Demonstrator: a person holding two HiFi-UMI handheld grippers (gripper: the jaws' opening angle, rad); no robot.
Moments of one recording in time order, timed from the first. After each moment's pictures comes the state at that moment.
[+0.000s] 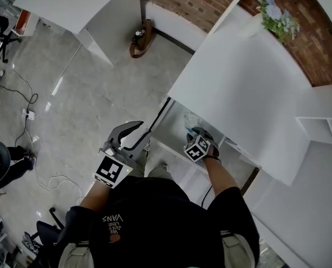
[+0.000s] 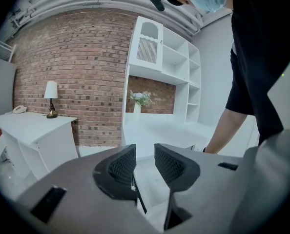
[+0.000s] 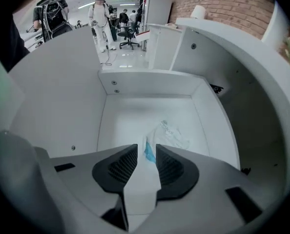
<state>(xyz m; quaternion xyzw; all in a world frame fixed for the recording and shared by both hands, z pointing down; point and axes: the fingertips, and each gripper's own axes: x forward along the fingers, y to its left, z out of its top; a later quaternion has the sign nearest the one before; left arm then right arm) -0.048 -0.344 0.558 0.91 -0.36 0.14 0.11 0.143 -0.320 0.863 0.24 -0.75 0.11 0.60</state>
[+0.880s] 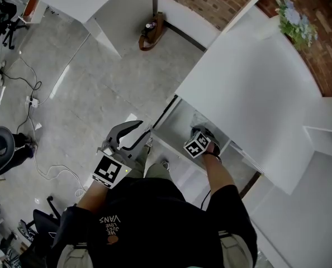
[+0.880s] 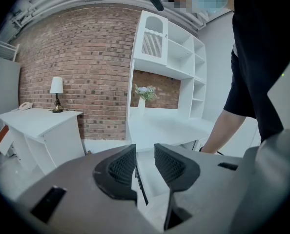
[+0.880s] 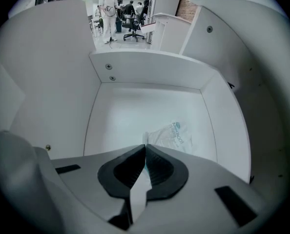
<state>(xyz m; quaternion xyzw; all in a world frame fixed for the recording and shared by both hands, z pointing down) -0.061 -0.343 0.581 0.90 -0.39 0.16 0.13 0.141 -0.330 0.906 0.21 -0.74 0.10 0.63</state>
